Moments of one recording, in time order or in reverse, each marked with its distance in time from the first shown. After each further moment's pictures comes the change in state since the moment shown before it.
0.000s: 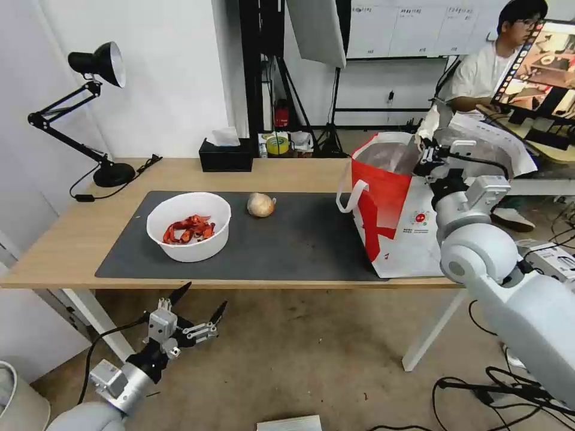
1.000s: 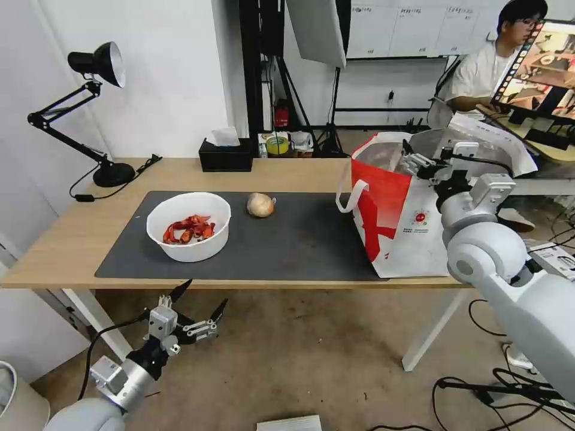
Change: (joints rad) left arm -0.009 0.004 -0.006 0.000 -0.009 0.004 0.000; right arm 0.023 -0.020 -0.021 0.048 0.100 -0.009 -0.063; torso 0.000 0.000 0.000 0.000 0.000
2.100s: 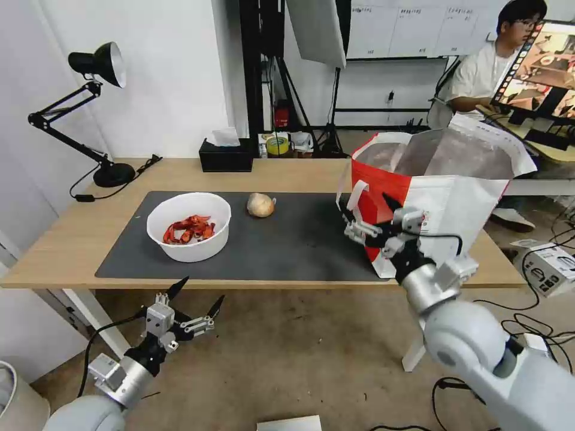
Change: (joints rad) left arm -0.027 -0.008 0.005 0.023 -0.004 -0.003 -0.001; right arm -0.475 0.058 0.014 0.205 -0.257 0.130 -0.161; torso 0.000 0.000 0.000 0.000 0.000
